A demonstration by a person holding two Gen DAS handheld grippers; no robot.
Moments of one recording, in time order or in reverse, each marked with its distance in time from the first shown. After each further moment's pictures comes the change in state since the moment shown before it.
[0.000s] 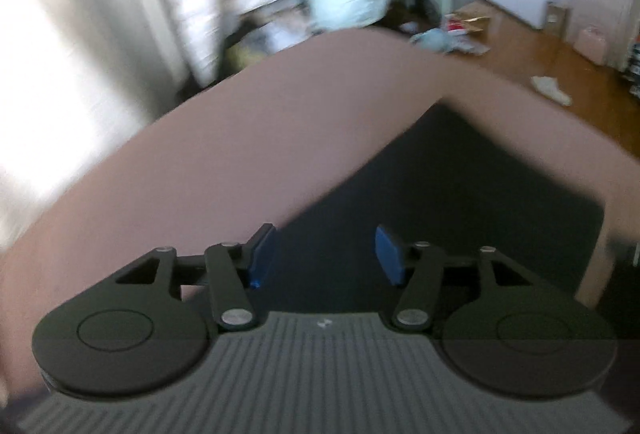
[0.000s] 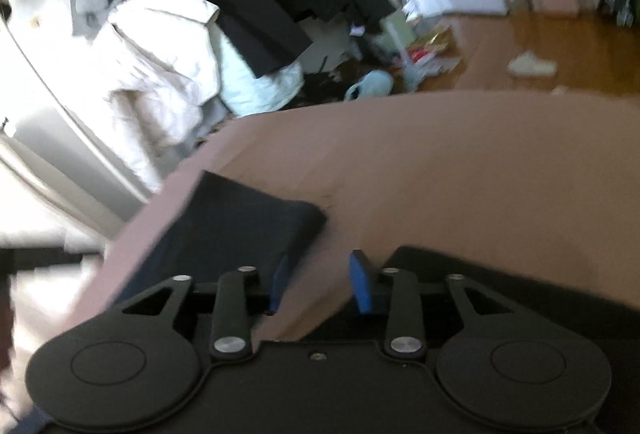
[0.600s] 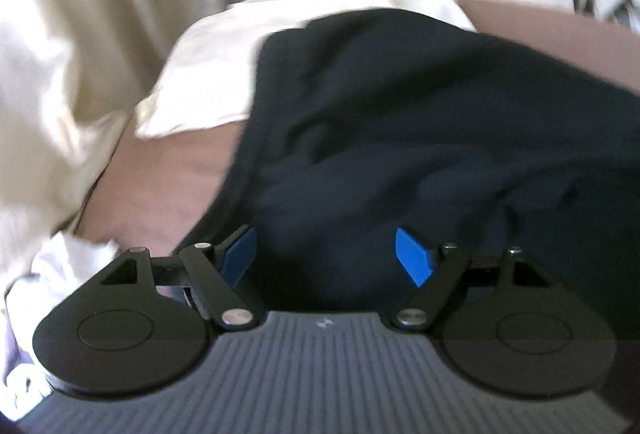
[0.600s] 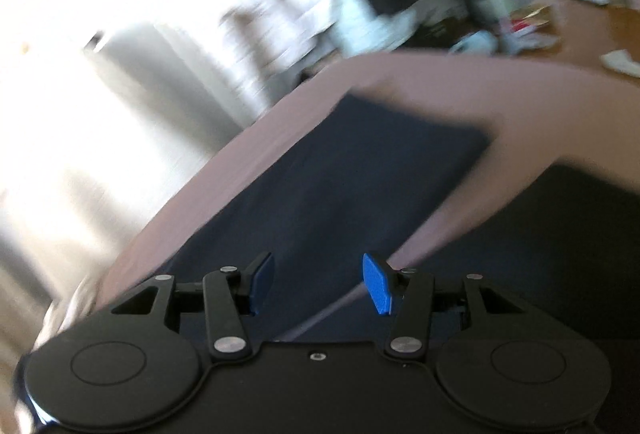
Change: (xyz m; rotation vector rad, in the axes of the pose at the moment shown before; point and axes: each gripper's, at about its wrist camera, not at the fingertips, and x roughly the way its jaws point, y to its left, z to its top) left arm -0.313 0.282 -0.367 -0.700 0.210 0.601; right arm -0.042 0.096 -0.049 -0.202 0.224 0.231
